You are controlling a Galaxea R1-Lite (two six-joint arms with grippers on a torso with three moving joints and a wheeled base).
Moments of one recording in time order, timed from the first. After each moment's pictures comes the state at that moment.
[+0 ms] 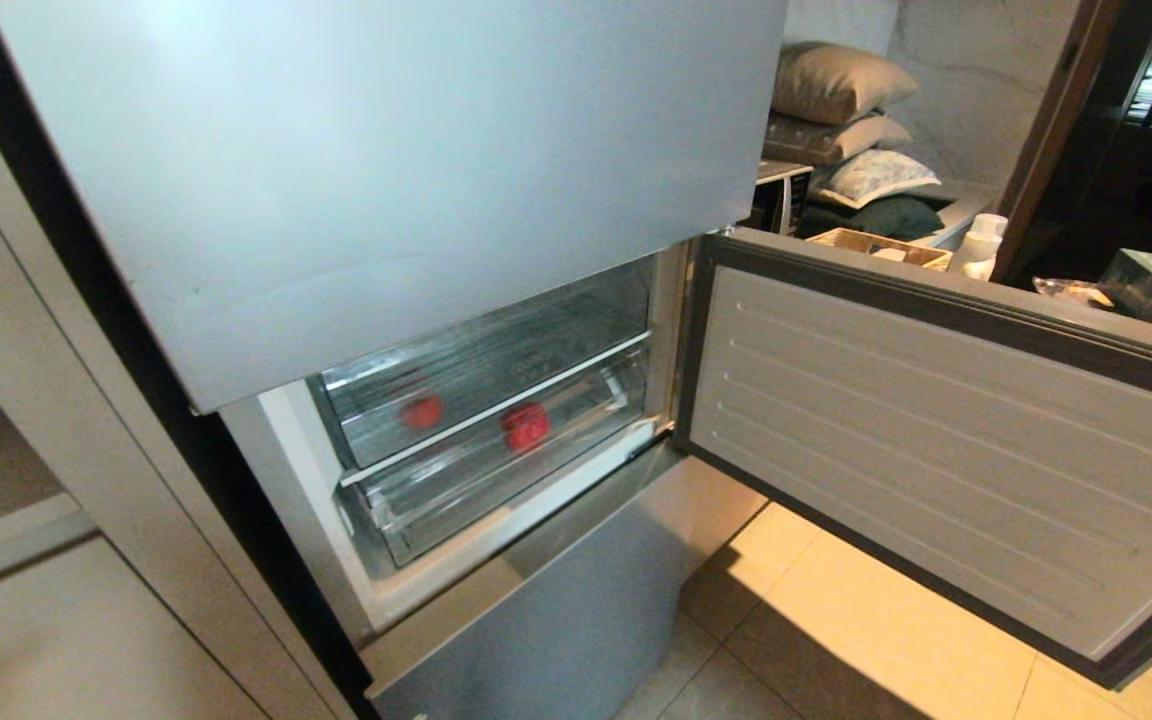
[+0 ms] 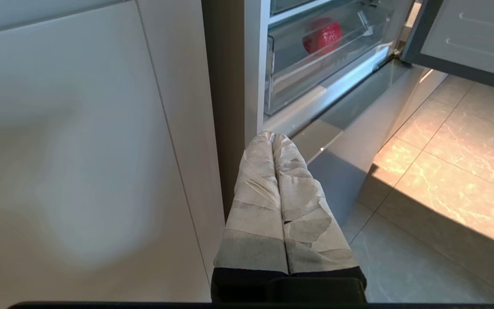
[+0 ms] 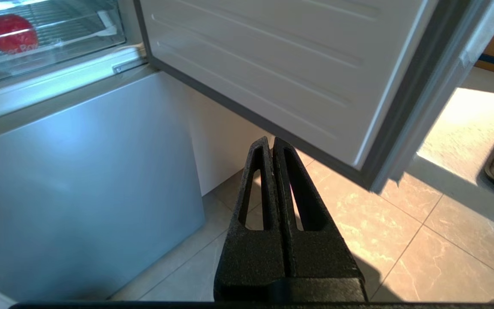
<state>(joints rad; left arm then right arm) 0.00 0.00 -0.01 0.02 0.00 0.00 0.00 0.00 0.00 0.01 -0.02 0.01</state>
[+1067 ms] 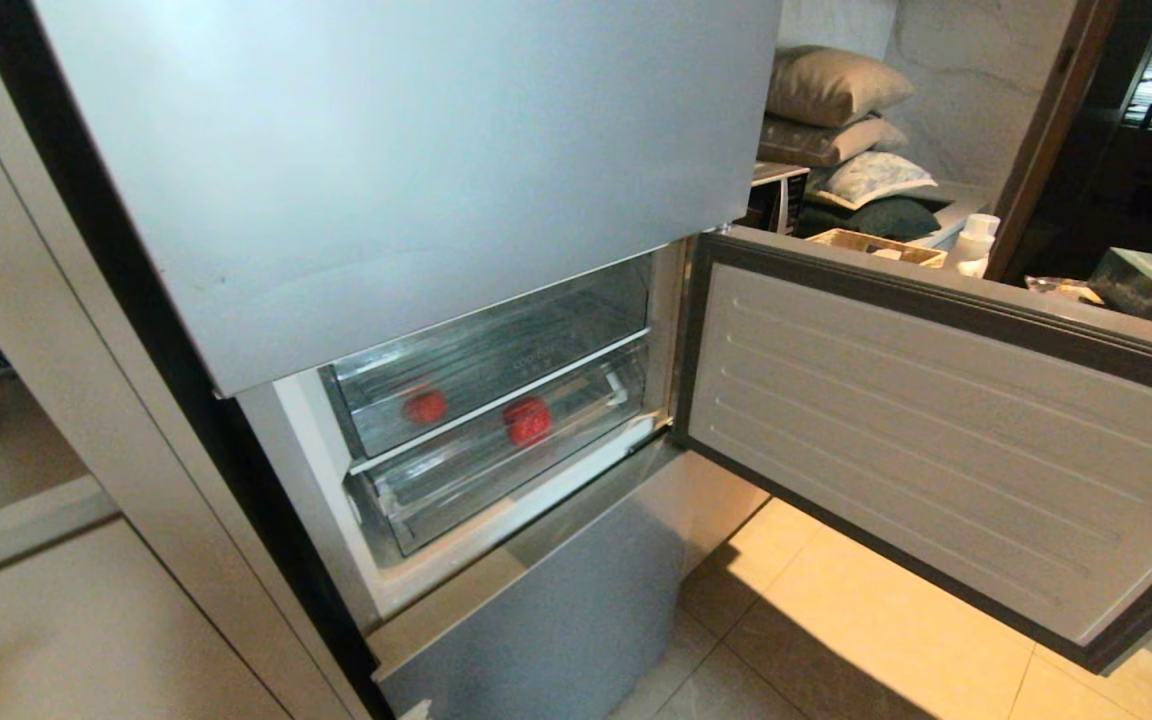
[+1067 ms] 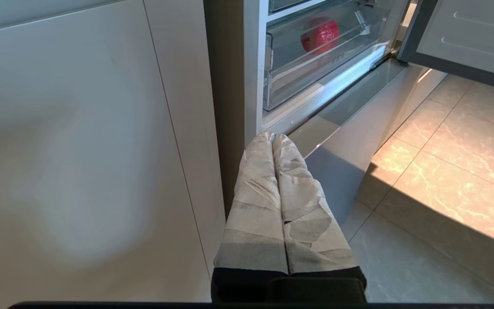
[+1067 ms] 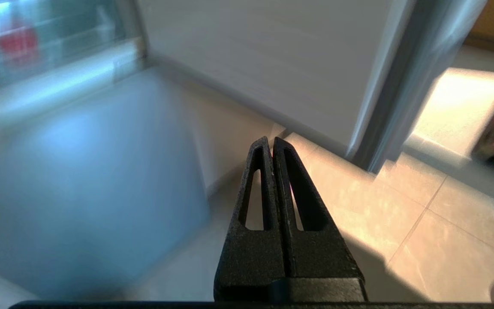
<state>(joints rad) 0.00 0.00 -0.01 0.02 0.00 0.00 0.00 0.01 -0.06 0.05 -0.06 0.05</state>
